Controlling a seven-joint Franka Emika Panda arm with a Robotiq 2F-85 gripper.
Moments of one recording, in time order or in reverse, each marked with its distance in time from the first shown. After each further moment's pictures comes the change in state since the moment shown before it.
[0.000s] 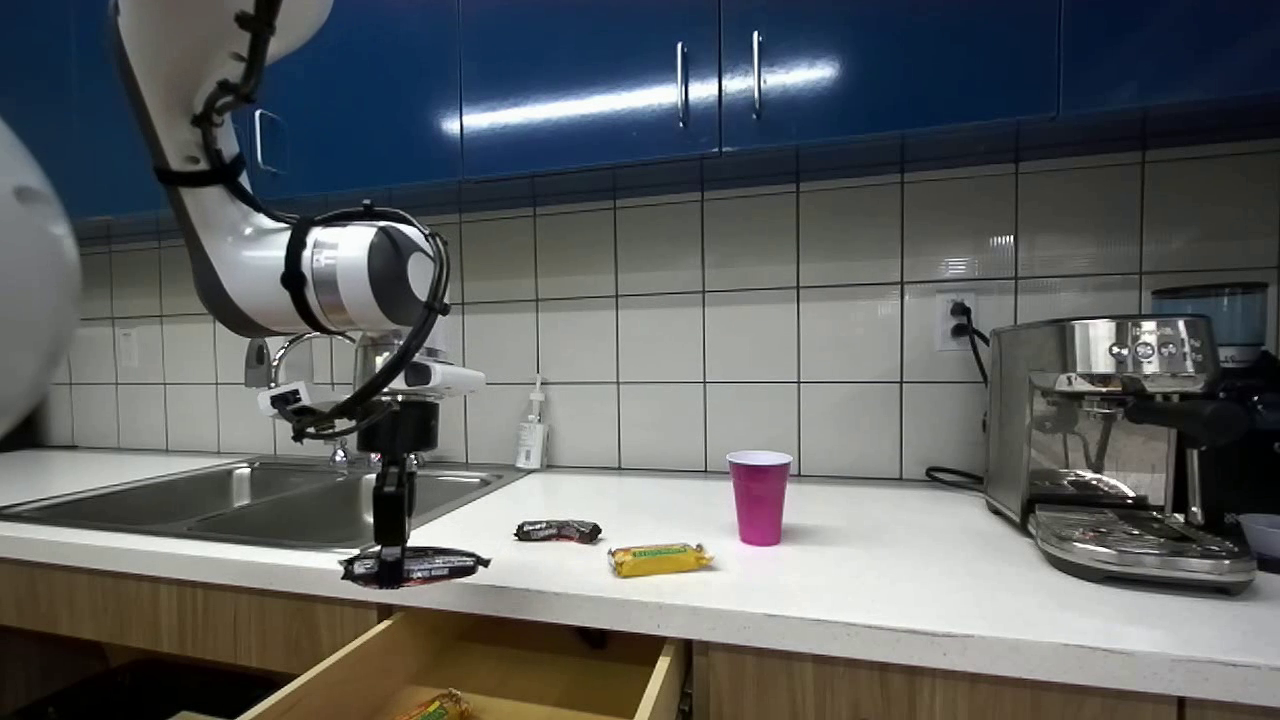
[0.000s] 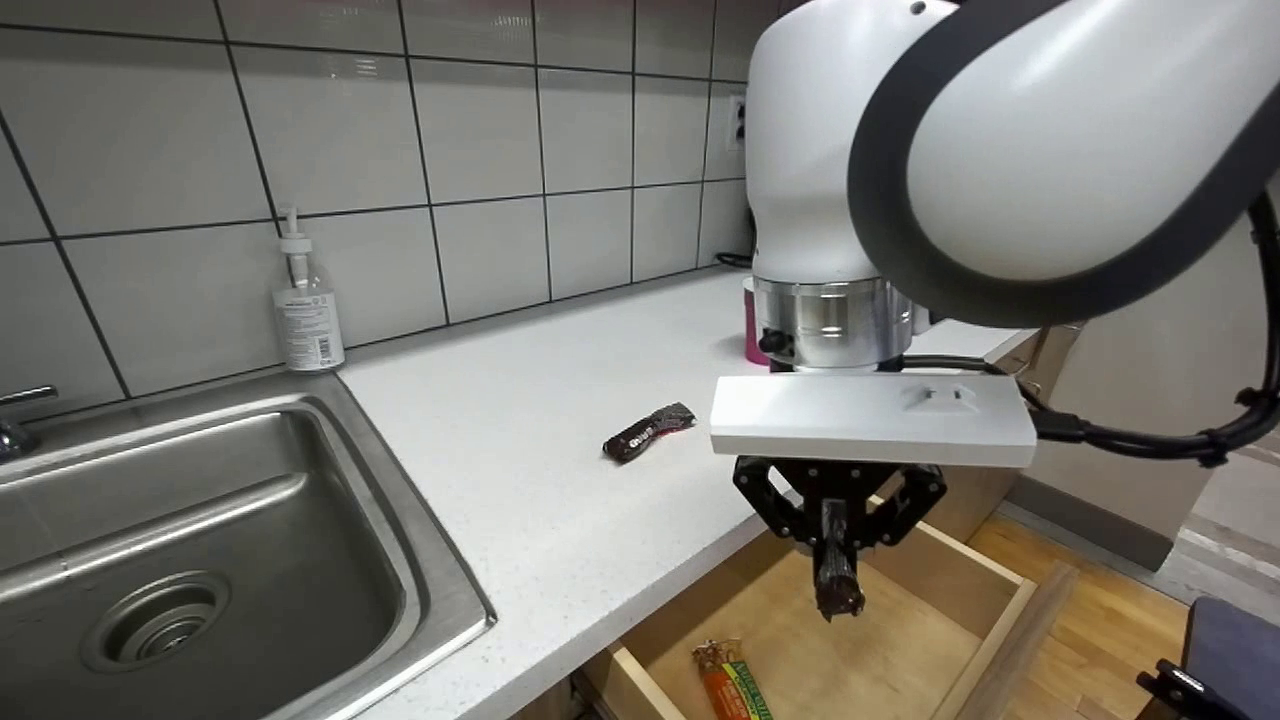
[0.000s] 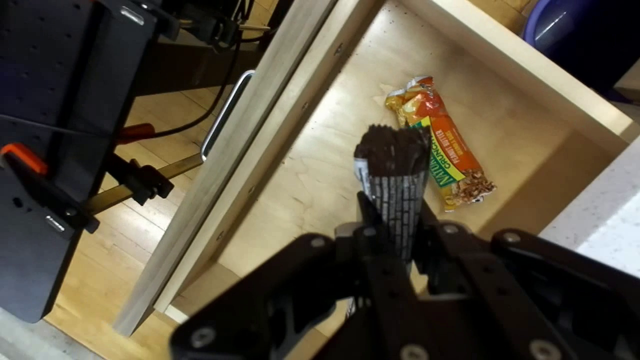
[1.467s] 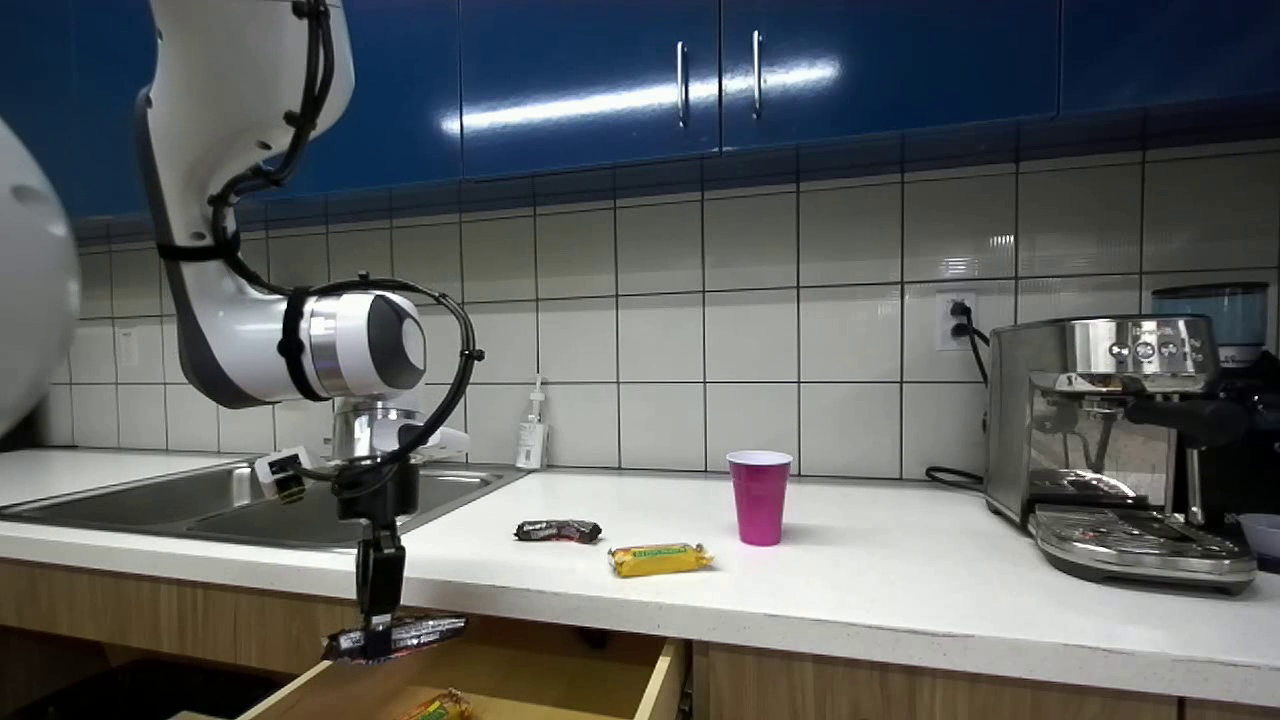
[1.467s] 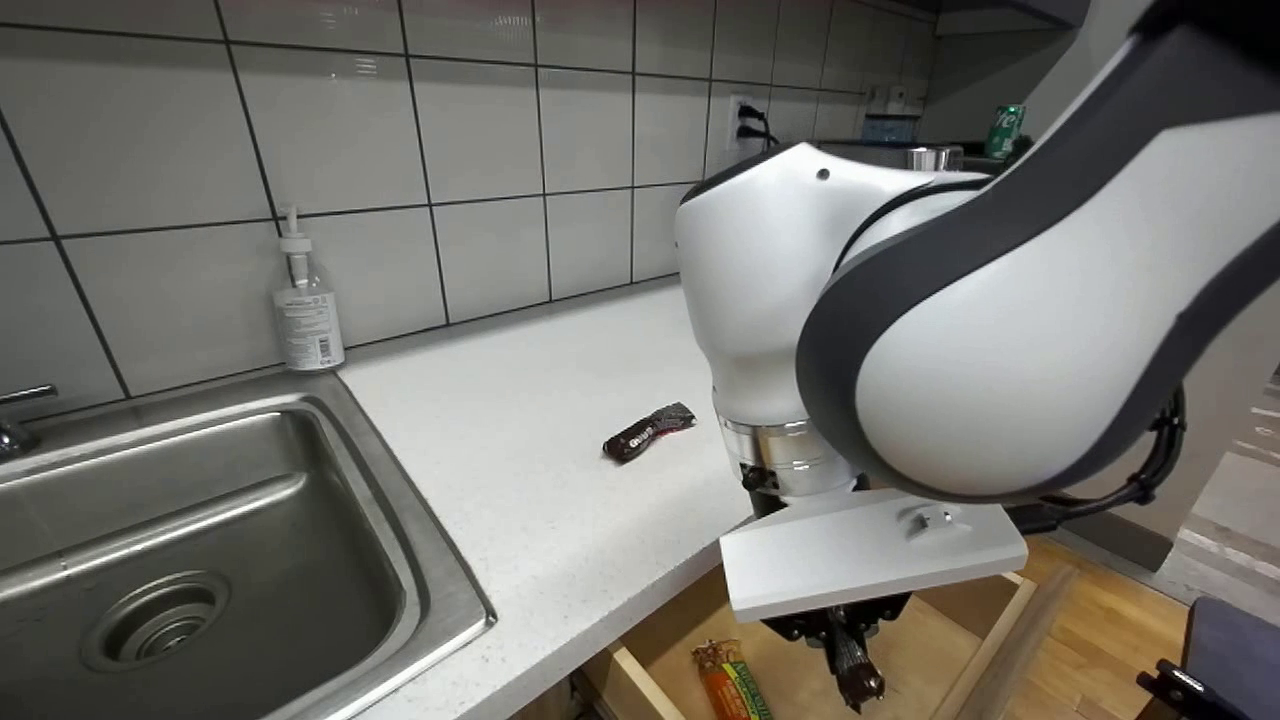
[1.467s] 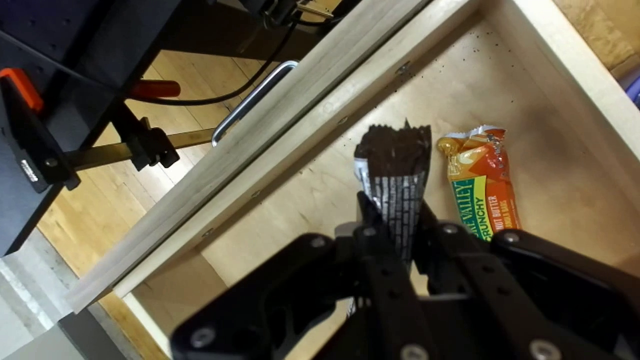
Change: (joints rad) arm -0.003 0.186 0.055 0.049 -0.125 -0.003 -0.109
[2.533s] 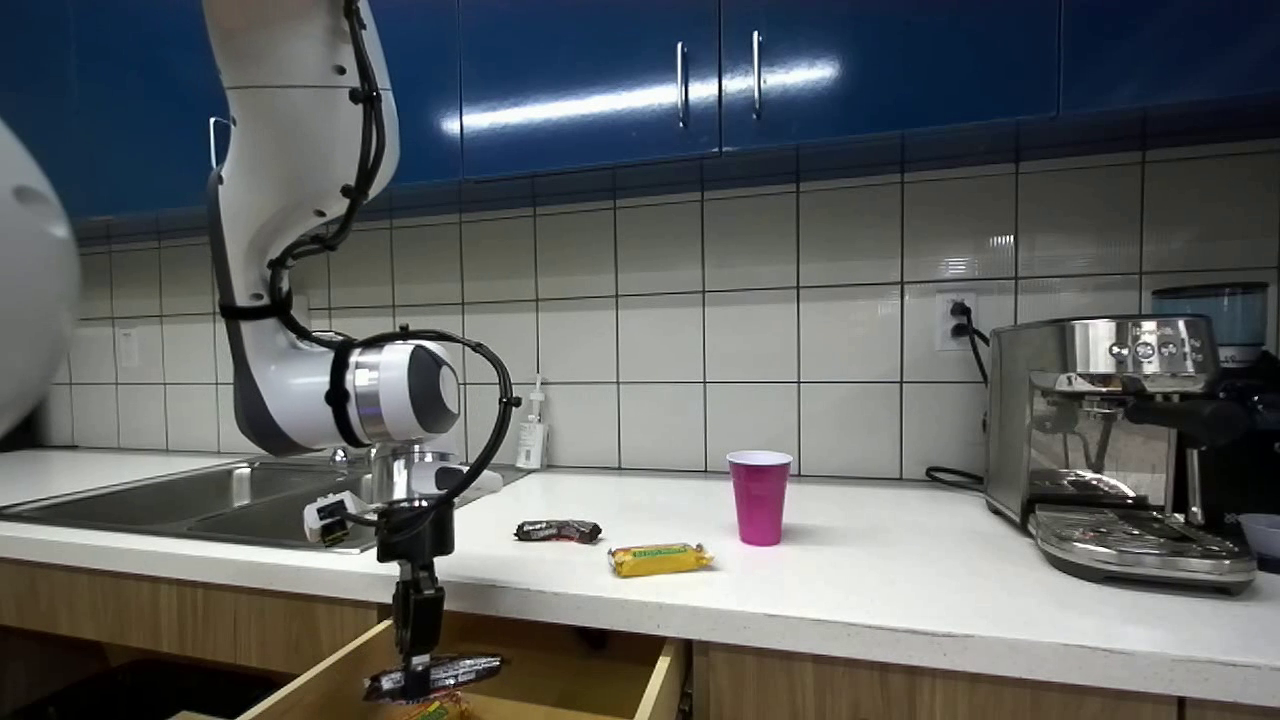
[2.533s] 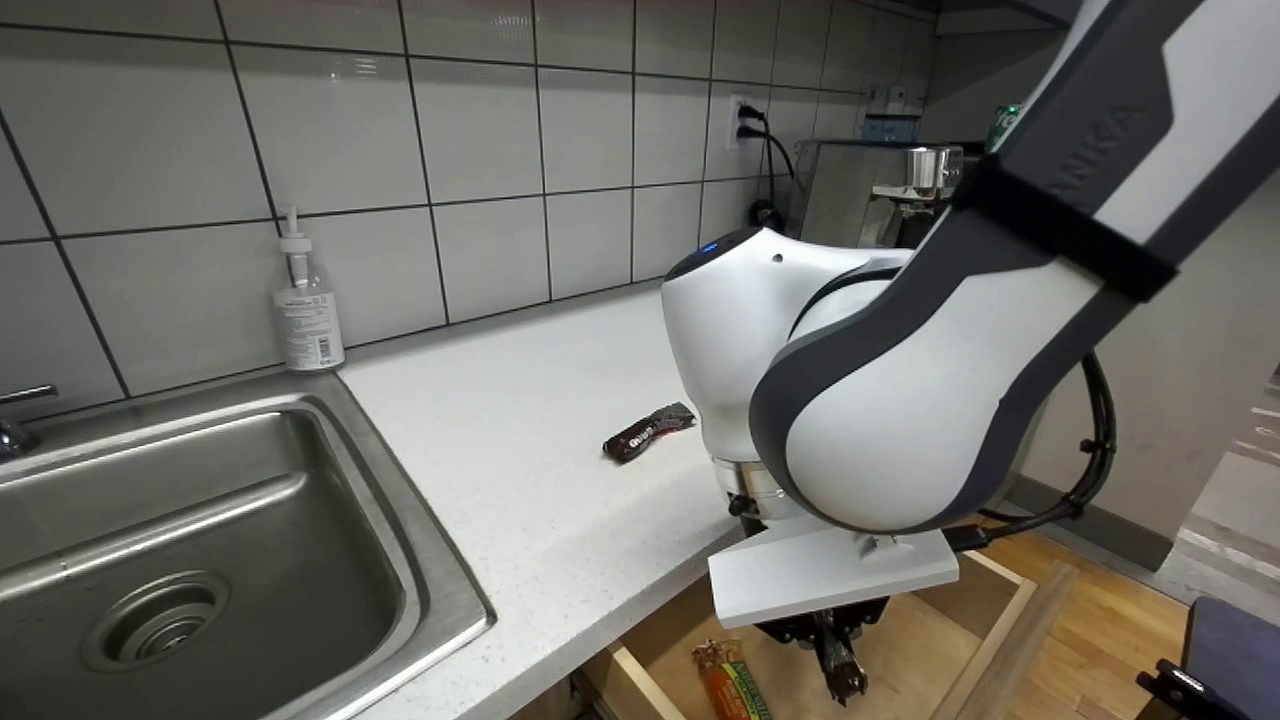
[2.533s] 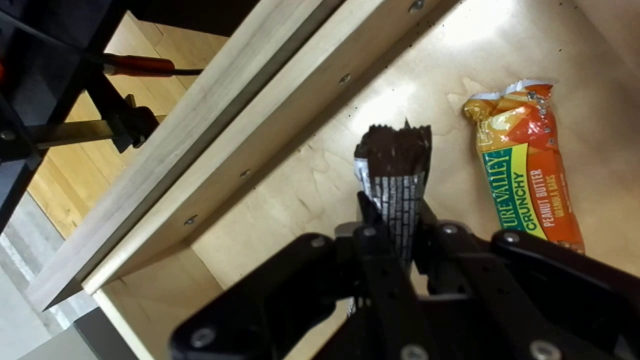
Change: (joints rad) arm 0.001 0.161 -0.064 0.086 -0.036 0.029 -0.006
